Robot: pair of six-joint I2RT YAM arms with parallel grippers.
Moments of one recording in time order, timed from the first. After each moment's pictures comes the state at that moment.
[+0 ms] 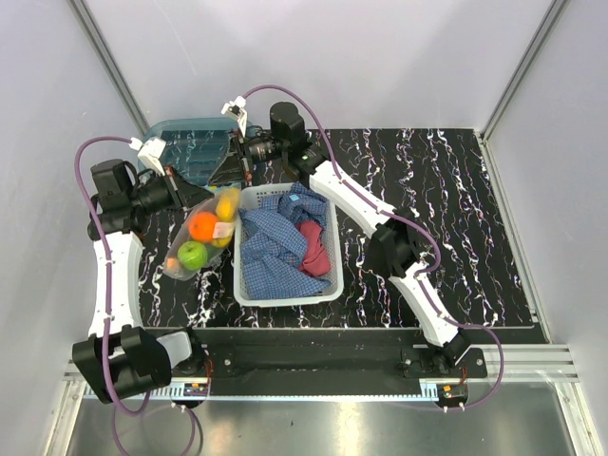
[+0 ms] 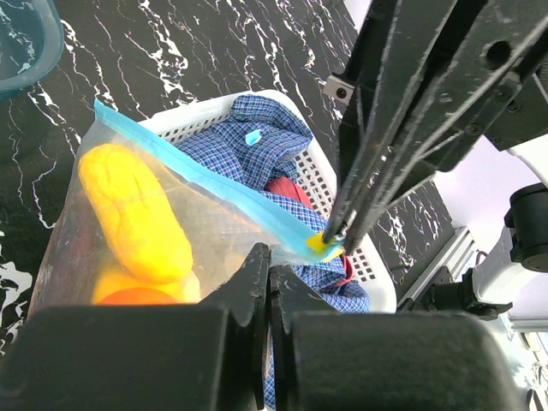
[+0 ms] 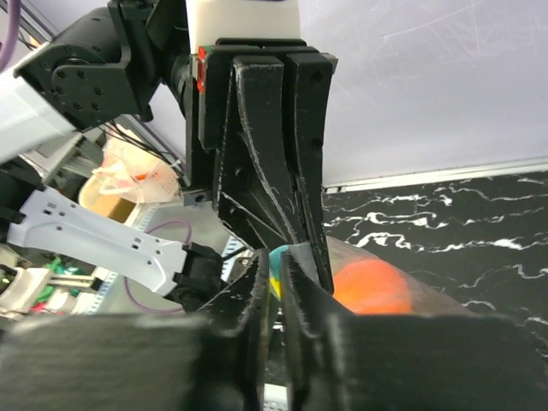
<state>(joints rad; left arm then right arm) 0.28 1.15 1.09 -0.45 1.03 -0.21 0.77 2.45 2.49 0.07 -1.14 0.58</state>
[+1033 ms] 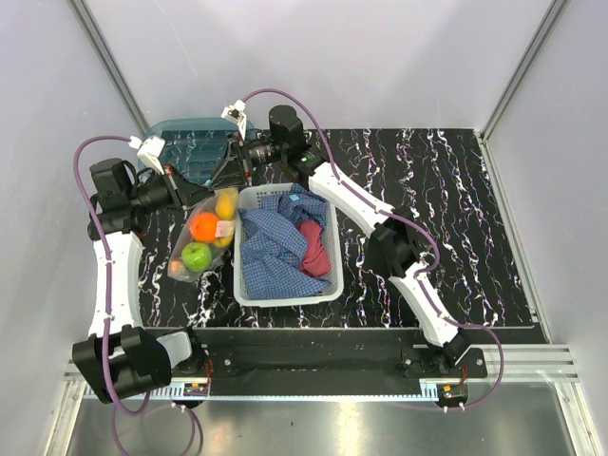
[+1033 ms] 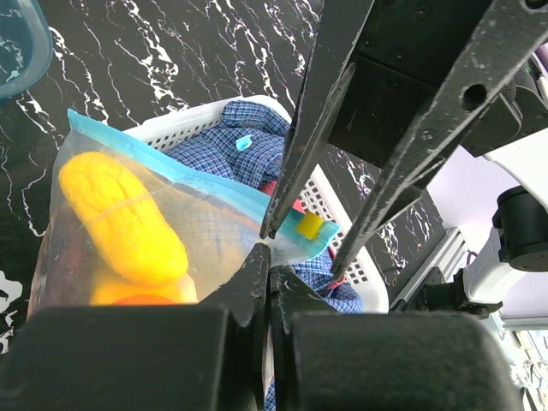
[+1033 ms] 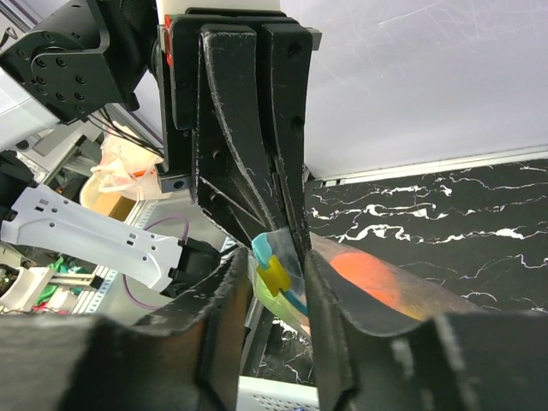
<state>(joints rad) 0.28 1.15 1.09 -0.43 1.05 -0.24 0.77 2.45 2.45 0.09 -1.14 0.57</state>
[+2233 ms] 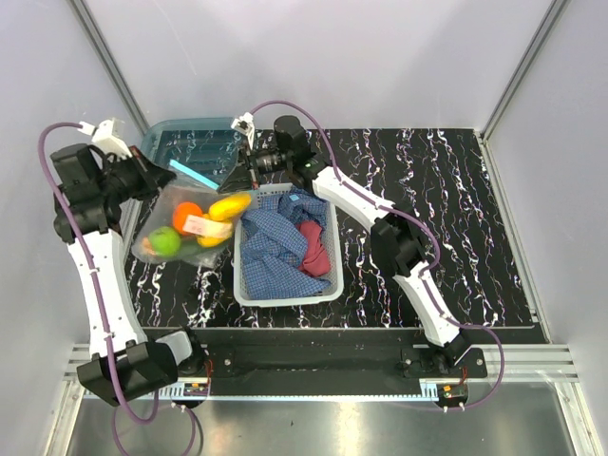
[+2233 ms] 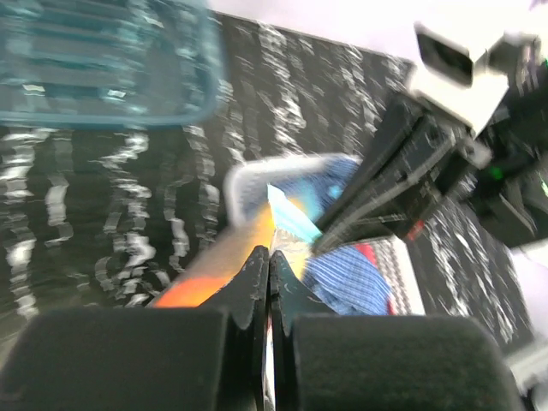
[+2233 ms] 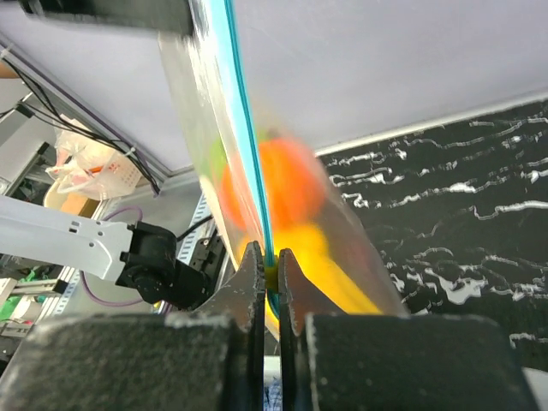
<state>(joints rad) 0.38 1.13 1.35 -0.69 0.74 -0.20 0.74 2.41 2.26 0.12 -1.09 0.47</state>
